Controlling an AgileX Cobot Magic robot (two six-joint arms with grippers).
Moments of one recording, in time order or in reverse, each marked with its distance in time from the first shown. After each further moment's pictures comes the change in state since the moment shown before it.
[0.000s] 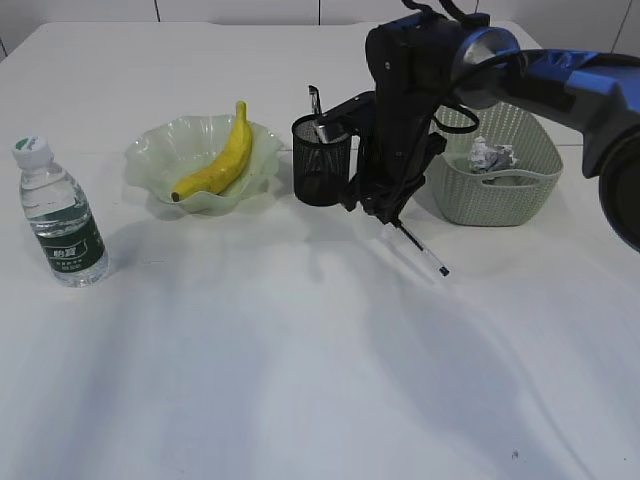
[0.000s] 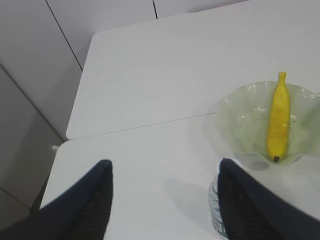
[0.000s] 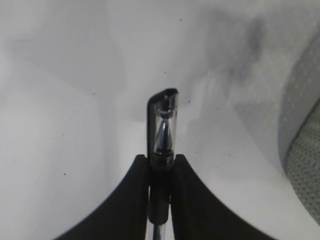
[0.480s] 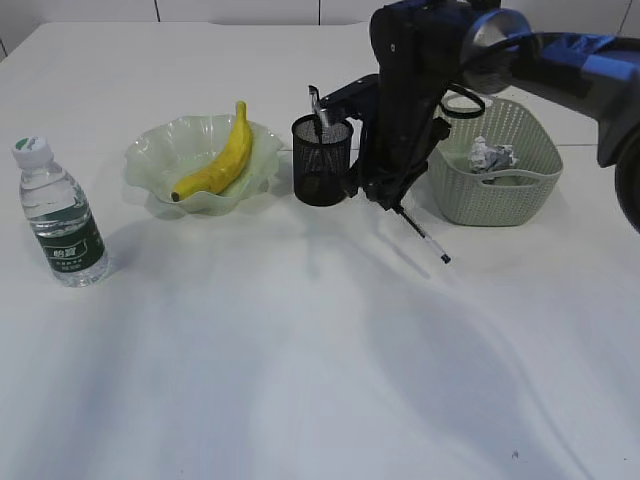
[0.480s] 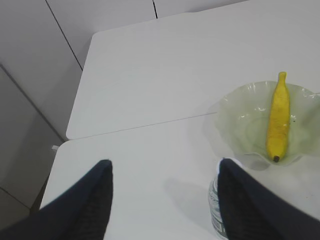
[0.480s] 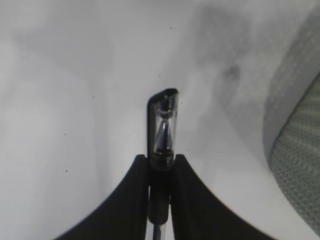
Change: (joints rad) left arm 0.000 0.000 0.000 0.000 0.000 0.000; right arm -0.004 -0.028 0.000 -0.005 0.001 0.008
